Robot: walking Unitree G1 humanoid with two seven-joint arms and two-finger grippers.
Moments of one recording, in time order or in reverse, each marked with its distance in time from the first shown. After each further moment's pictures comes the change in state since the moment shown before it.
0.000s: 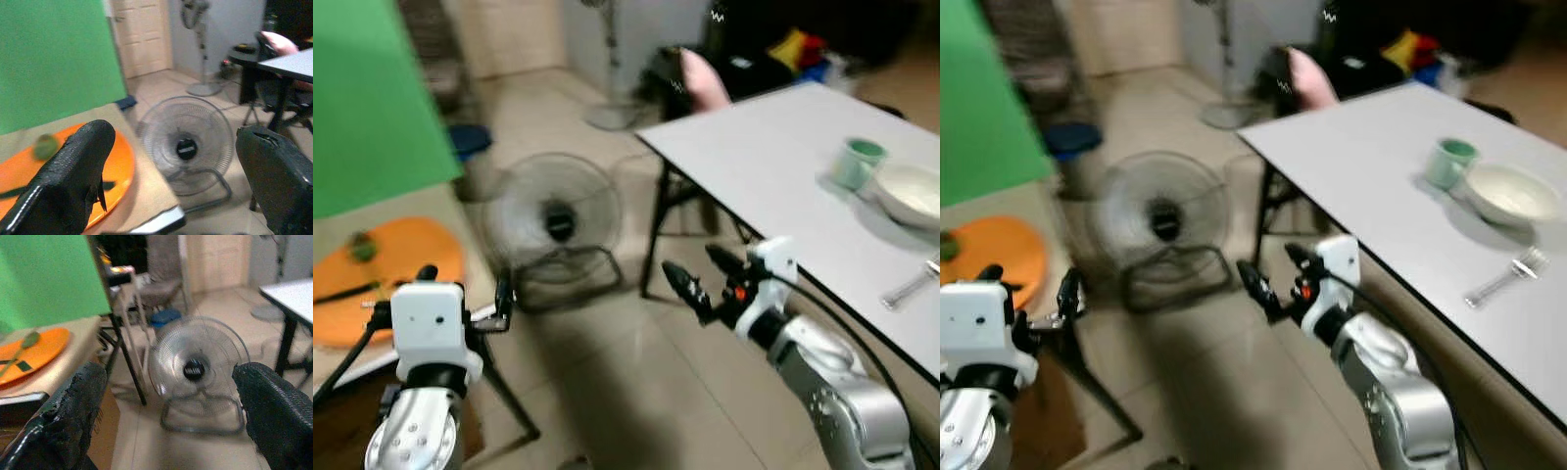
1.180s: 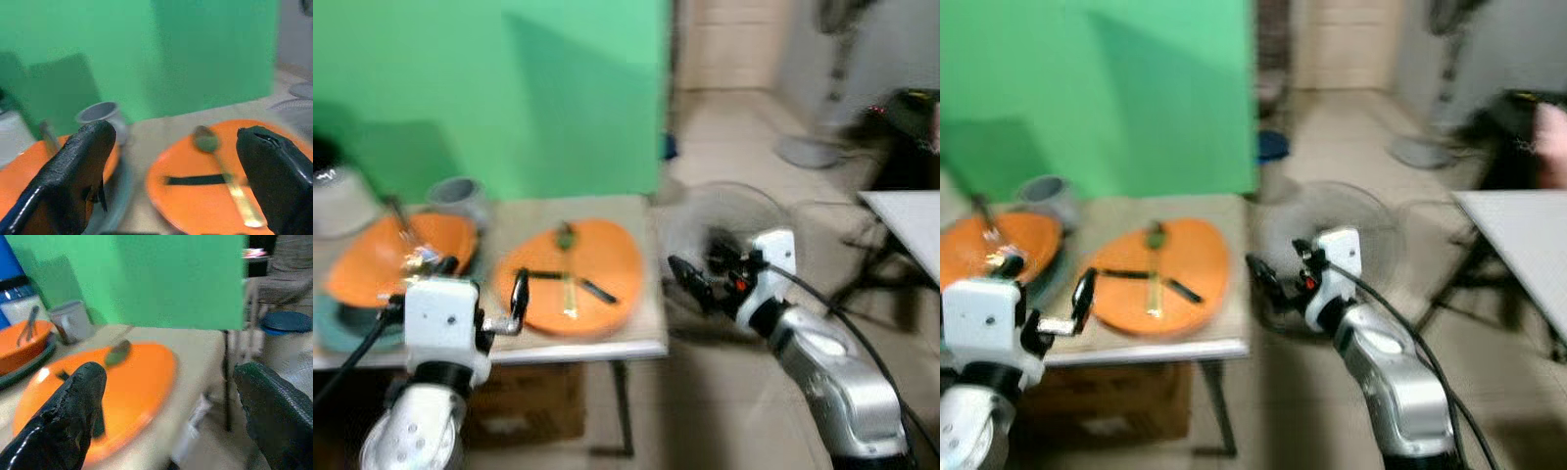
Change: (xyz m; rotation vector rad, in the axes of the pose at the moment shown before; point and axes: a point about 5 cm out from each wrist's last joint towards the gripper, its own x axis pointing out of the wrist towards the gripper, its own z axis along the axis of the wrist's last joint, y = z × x) left arm -0.001 0.002 0.005 0.060 -0.020 -0.116; right arm 0.017 -0.003 -0.005 0.018 0.017 -0.004
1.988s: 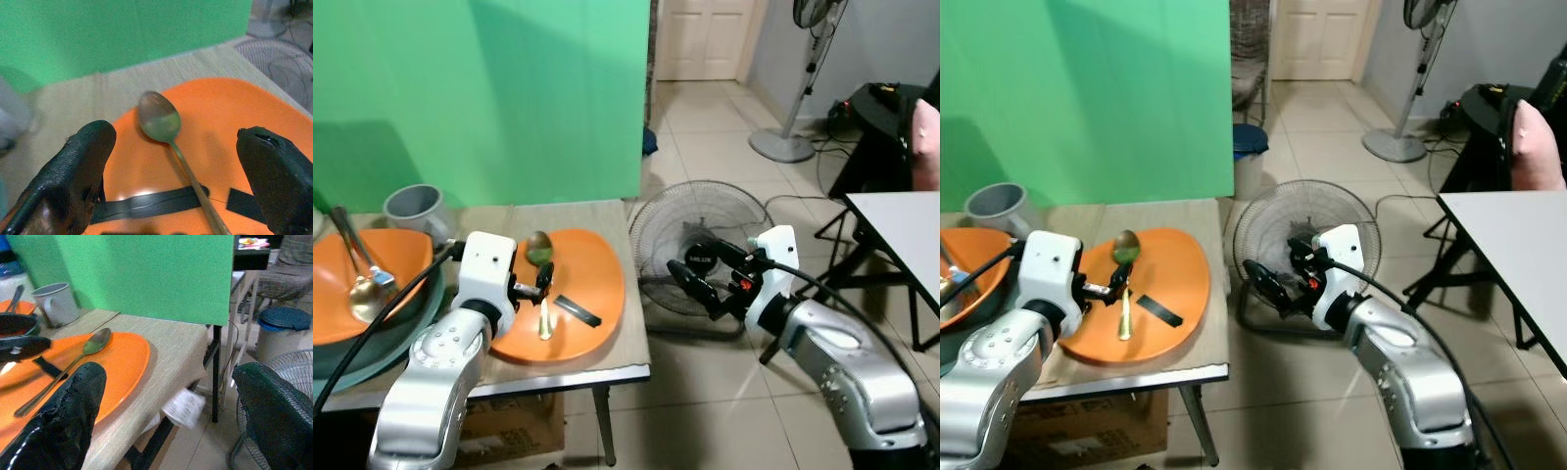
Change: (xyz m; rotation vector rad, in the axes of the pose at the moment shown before) left arm 0.077 -0.008 -0.030 -0.058 0.305 -0.173; right arm -0.014 -0.014 0.009 -0.100 0.069 0.113
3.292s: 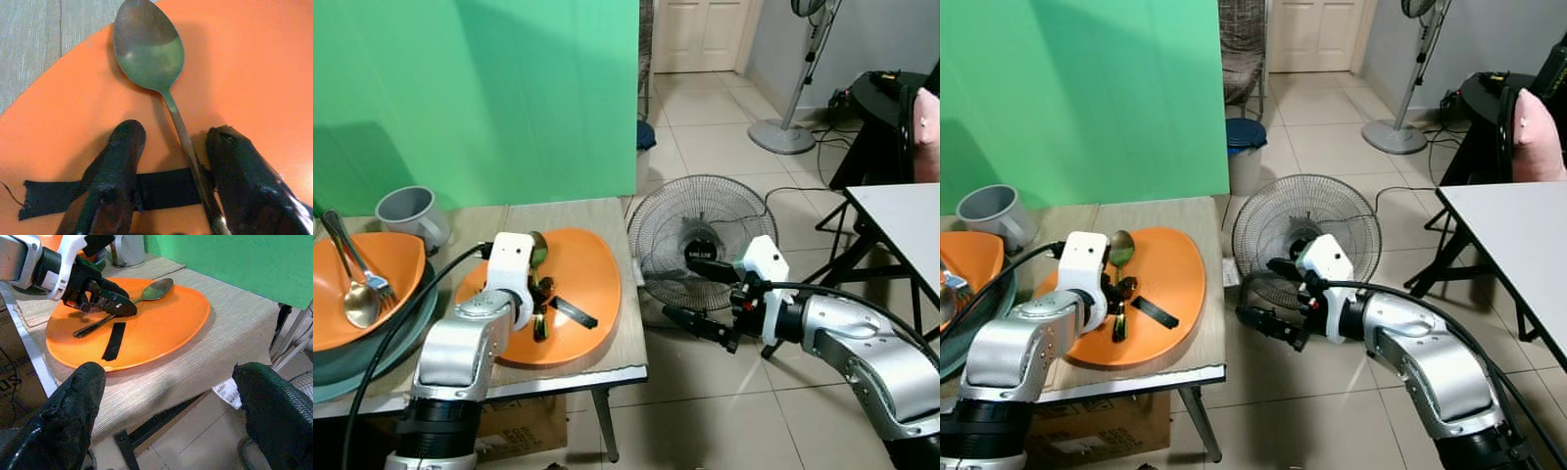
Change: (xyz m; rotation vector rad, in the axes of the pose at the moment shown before) left arm 0.039 -0.002 -0.015 -0.092 0.312 0.031; right arm -0.008 0.002 0.000 -0.180 0.175 0.299
